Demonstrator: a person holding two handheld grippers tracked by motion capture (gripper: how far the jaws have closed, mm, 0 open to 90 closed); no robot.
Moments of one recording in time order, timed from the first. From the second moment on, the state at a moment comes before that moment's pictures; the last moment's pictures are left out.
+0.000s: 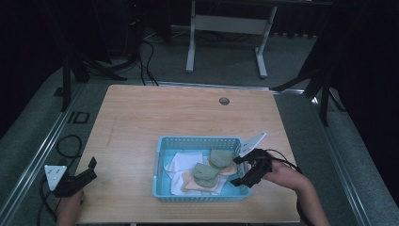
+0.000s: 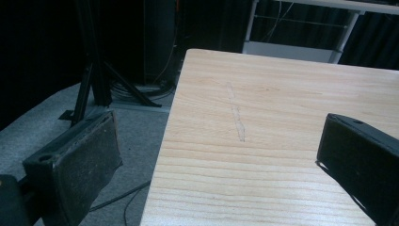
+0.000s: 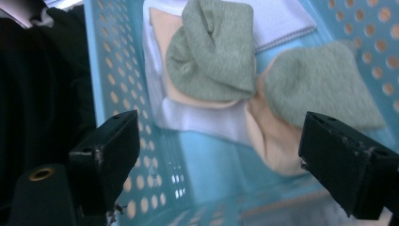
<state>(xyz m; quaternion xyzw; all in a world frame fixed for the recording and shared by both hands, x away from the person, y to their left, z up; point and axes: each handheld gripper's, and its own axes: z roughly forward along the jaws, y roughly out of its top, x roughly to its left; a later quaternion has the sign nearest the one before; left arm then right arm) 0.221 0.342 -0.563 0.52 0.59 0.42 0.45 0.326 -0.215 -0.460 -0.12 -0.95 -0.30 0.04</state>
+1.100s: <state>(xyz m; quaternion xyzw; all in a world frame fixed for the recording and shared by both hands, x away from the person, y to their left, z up) 0.221 0.343 -0.563 0.52 0.60 0.42 0.45 0.327 -0.117 -0.496 -0.02 -0.98 -0.21 0.06</state>
